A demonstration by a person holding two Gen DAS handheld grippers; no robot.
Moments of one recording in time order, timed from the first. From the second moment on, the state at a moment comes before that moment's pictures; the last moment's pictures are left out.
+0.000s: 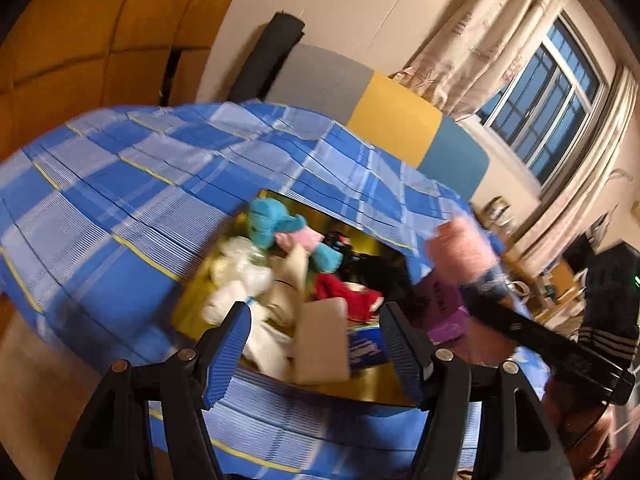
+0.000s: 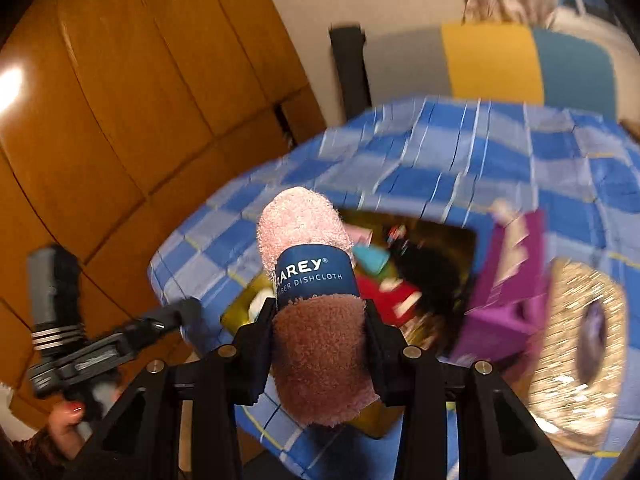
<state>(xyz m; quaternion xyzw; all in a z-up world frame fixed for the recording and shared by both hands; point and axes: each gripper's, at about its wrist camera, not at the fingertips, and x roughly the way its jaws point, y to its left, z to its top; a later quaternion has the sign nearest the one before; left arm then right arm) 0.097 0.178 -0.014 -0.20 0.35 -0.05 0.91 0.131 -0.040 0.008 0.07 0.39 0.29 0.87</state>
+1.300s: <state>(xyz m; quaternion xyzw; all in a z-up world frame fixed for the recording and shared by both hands) 0.069 0.147 -0.014 -0.04 0.38 0.07 0.92 0.143 0.007 -0.025 -0.01 0.39 0.19 0.90</state>
